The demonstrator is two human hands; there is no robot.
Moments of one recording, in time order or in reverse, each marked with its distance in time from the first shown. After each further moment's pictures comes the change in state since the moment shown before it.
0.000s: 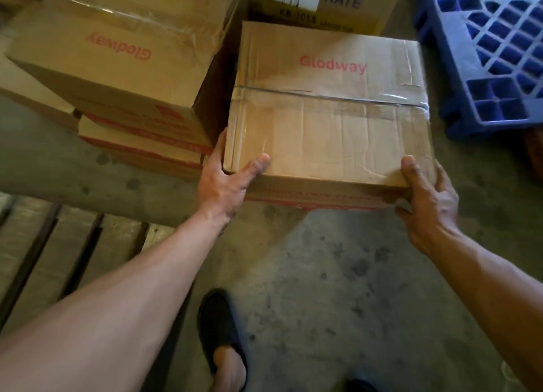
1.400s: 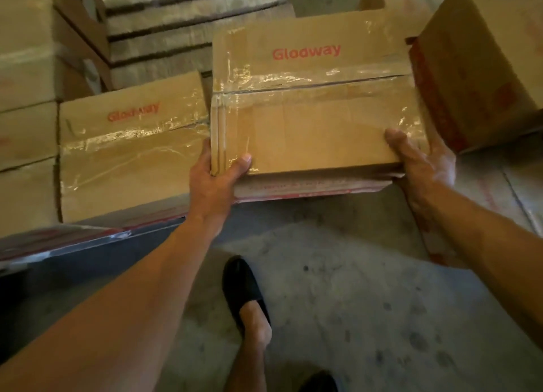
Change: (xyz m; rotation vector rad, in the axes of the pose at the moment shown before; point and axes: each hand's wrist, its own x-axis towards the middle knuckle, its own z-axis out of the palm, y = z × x) left_hand -0.368 -0.141 -0.182 -0.460 1.075 -0.173; right_hand -0.273 0.066 0.199 -0.631 -1.085 -0.397
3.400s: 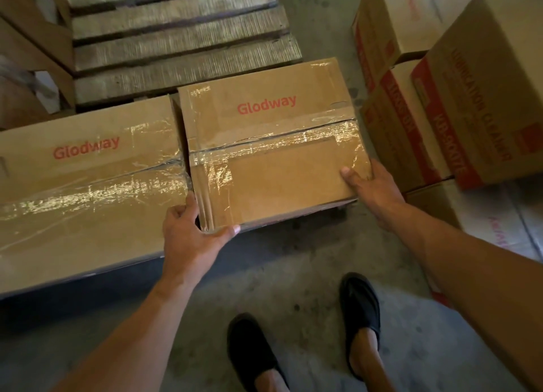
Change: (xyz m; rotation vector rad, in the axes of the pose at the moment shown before) left_hand 0.060 -0.051 0.011 0.718 0.054 -0.133; right_hand 0.139 0.067 0.062 -0.438 -0.188 0.172
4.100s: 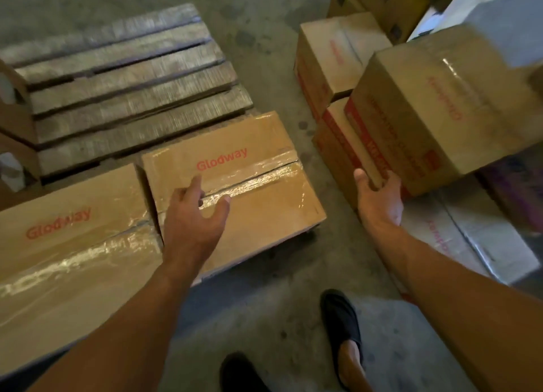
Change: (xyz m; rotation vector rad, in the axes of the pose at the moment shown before) left_hand 0.035 0.132 -0.013 0.041 0.031 0.343; right_hand -0.039 -0.041 -0.089 0.196 0.500 0.116
